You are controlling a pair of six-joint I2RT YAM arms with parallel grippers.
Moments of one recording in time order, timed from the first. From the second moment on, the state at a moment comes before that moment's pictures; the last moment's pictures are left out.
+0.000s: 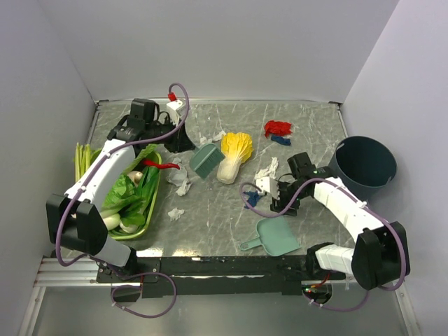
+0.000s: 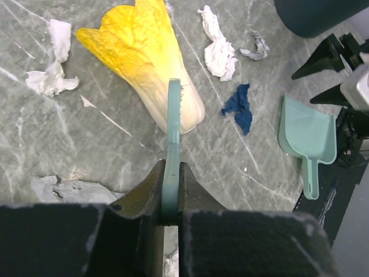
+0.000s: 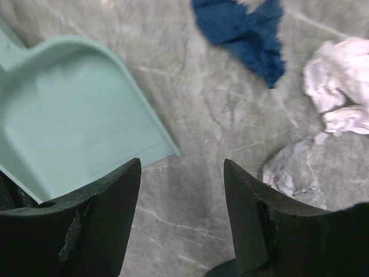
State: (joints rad) left arm -0.27 1.49 1.34 -0.52 0.73 0.11; right arm 0.29 1.21 0.81 -0.90 -0.46 -1.17
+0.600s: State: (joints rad) left arm -0.25 1.49 1.39 -0.52 0.68 0.14; right arm 0.47 1.49 0.88 -0.77 -0.37 -1.35
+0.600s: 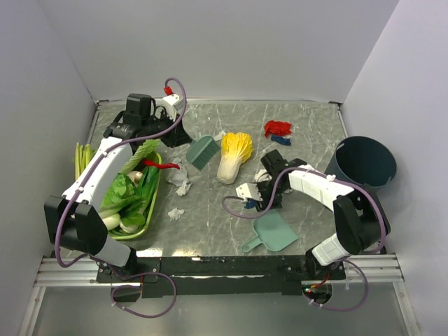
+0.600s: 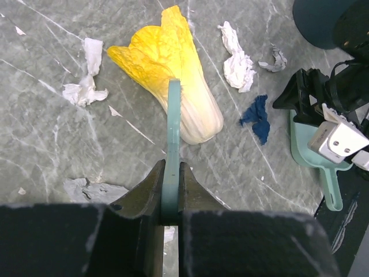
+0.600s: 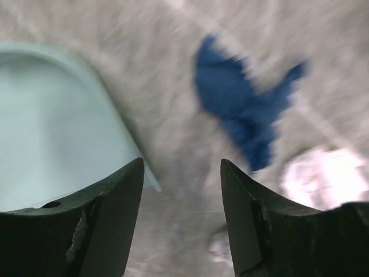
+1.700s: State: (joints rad) left arm -0.23 1.49 1.39 -0.52 0.66 0.17; right arm 0.64 1.57 0.96 -0.76 -0.36 -1.34
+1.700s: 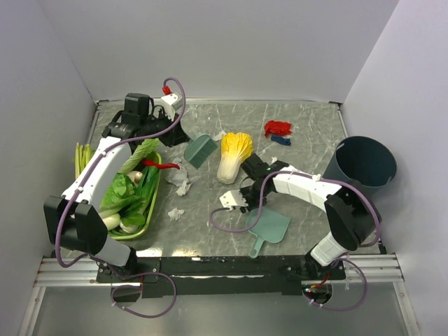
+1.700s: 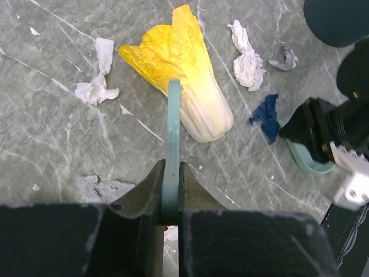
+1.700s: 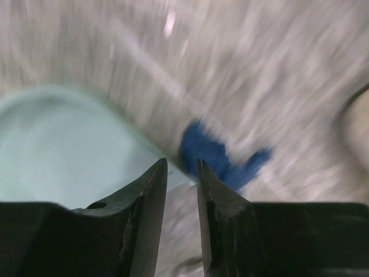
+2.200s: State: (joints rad) left arm -0.23 1.47 1.39 -0.54 0.66 0.19; right arm 0.60 1.25 0.86 -0.78 -0.39 -1.16
